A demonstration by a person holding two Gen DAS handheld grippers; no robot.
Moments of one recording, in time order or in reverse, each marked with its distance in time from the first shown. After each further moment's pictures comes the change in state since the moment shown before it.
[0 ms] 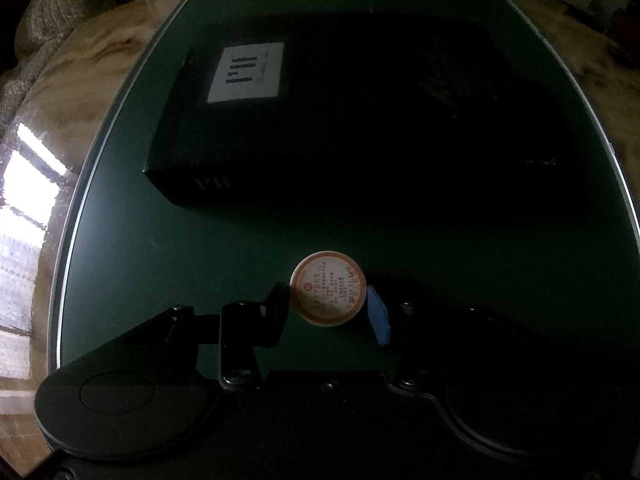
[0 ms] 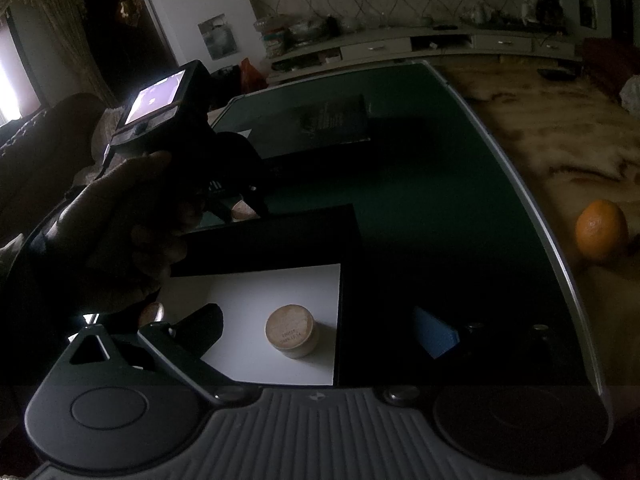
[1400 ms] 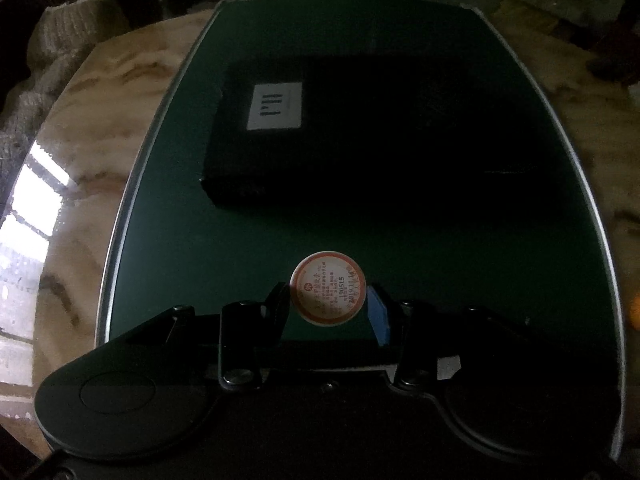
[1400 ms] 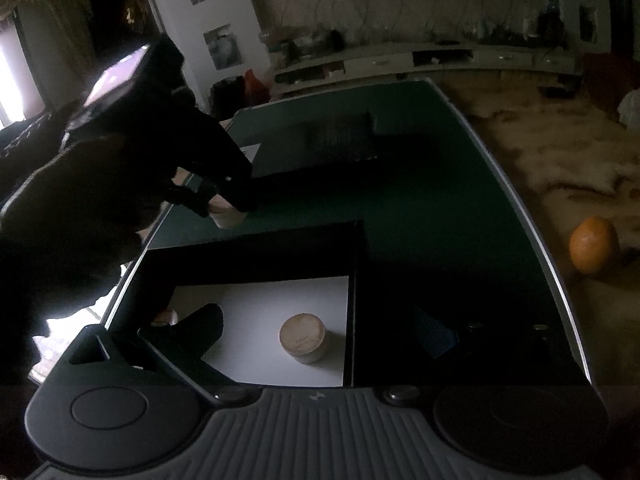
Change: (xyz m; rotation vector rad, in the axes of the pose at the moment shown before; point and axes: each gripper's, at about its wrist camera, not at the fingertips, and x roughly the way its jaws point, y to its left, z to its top) left arm -0.076 0.010 -0.017 0.008 -0.050 -0.004; right arm -0.016 0.011 0.002 -0.019 -0.042 -0.009
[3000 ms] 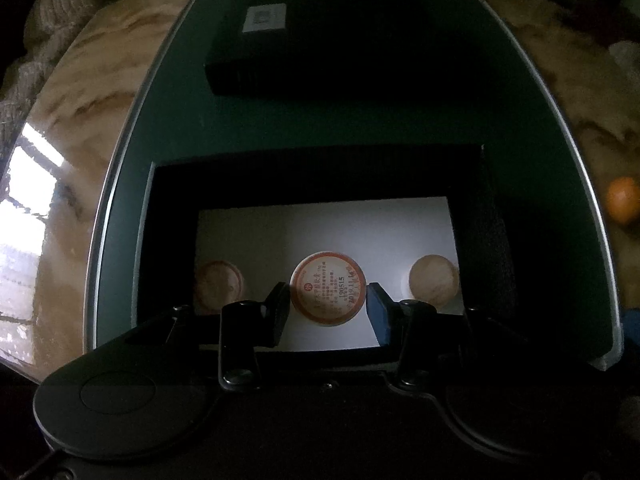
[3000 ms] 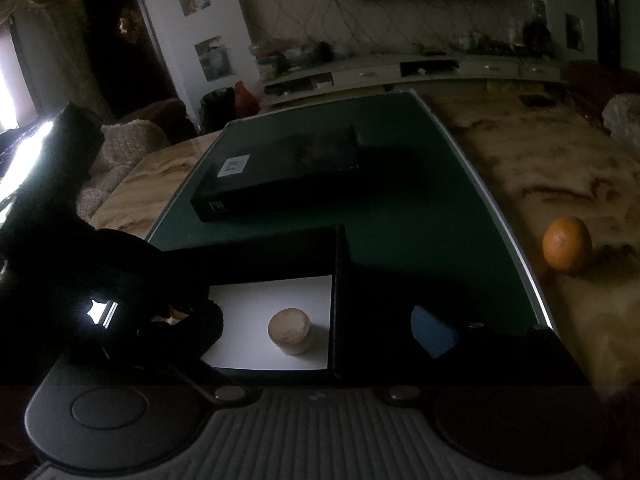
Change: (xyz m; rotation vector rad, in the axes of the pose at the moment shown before) left arm -0.034 -0.012 -0.105 0.029 0.083 -0.013; right arm -0.025 -0.007 -0.007 0.009 -0.033 -0.031
